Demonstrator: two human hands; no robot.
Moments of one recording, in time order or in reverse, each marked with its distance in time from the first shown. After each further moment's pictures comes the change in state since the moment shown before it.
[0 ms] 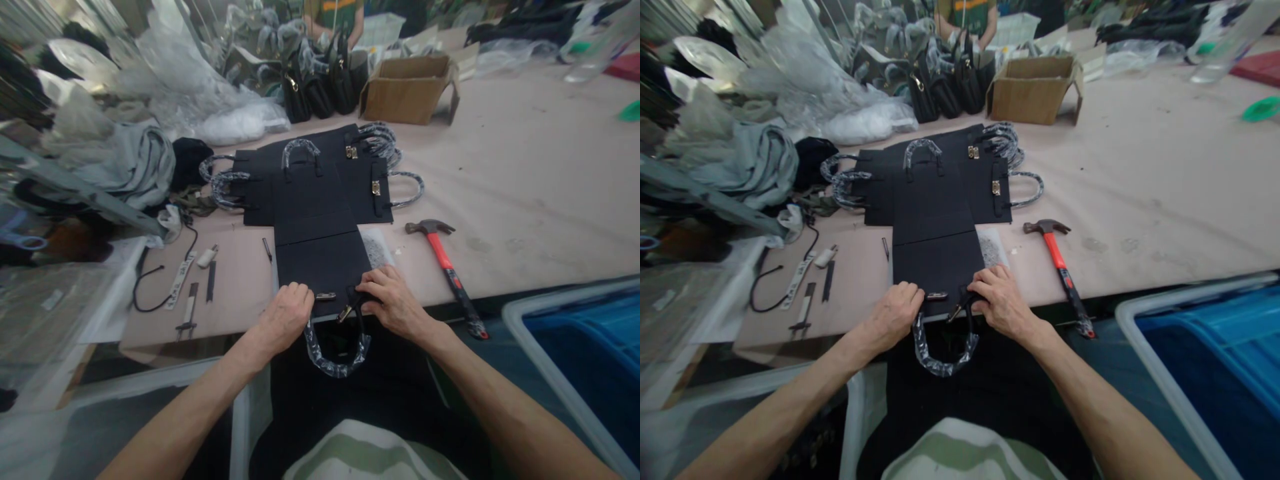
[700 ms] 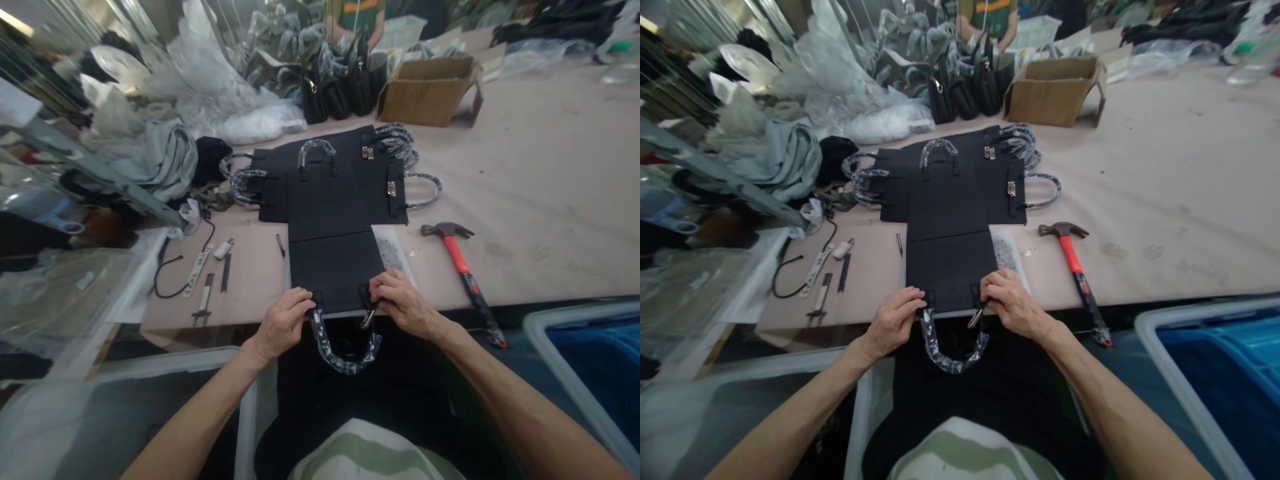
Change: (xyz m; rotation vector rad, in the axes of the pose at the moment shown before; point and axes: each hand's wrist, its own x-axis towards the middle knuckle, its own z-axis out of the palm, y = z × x) left_hand -0.046 -0.008 0.048 -0.528 0.519 -0.072; right_hand 0.001 0.013 0.003 0.205 -0.059 -0.144
